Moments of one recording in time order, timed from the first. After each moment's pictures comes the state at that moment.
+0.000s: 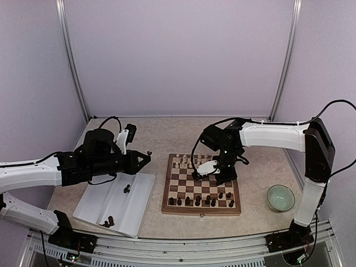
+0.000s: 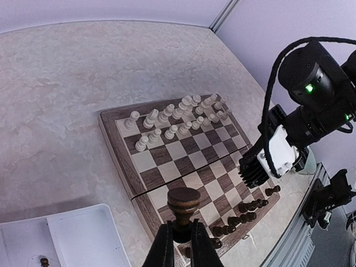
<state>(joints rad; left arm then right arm) -0.87 1.14 0.73 -0.03 -0.01 -0.52 0.82 1.85 1.39 -1.04 0.04 -0.87</state>
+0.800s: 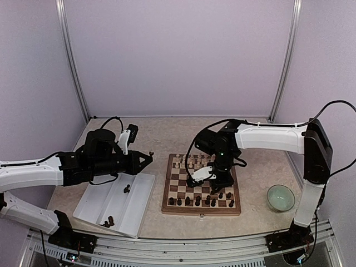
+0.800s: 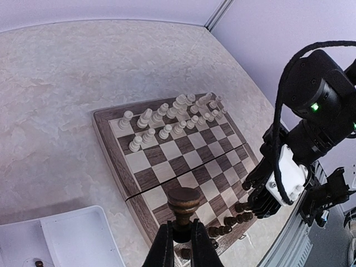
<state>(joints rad) -0.88 1.16 0.73 -0.01 0.00 -0.52 0.88 1.86 1.45 -1.12 -0.11 -0.87</state>
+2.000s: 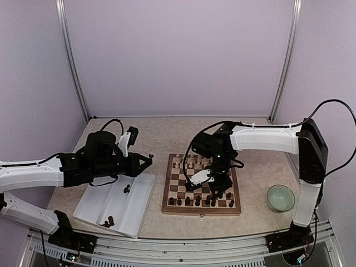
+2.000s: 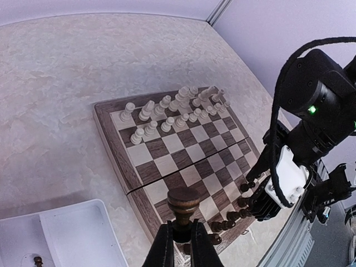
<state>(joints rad) -0.88 1.16 0.71 -0.01 0.01 -0.52 0.90 1.91 1.47 -1.15 -0.12 -0.87</state>
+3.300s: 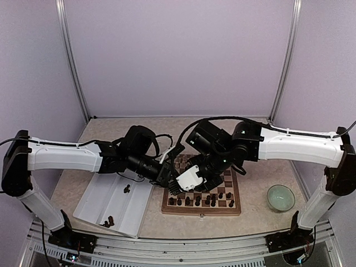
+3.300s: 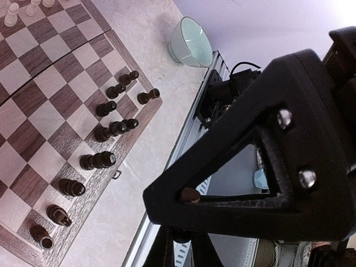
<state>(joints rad) -0.93 1.58 1.02 -0.08 0.71 -0.60 1.14 1.63 1.44 -0.84 -0.02 -1.06</state>
